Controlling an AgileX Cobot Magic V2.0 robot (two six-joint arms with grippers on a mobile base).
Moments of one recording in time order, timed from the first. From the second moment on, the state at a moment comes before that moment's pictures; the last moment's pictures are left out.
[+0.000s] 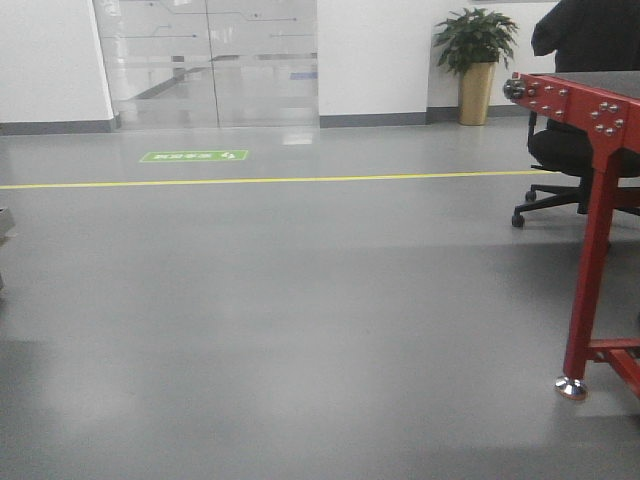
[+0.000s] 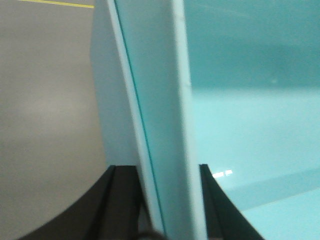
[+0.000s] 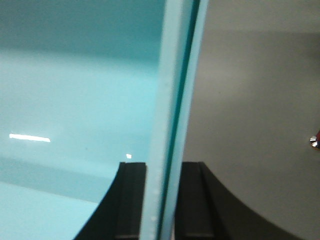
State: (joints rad) left arm -0.41 1.30 -1.59 -0.17 0.76 -0.10; right arm 0.37 1.37 -1.69 0.08 0.95 0.10
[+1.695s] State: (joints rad) left arm -0.41 1.30 -1.59 -0.17 0.76 -0.10; right arm 0.37 1.37 -1.69 0.08 0.95 0.10
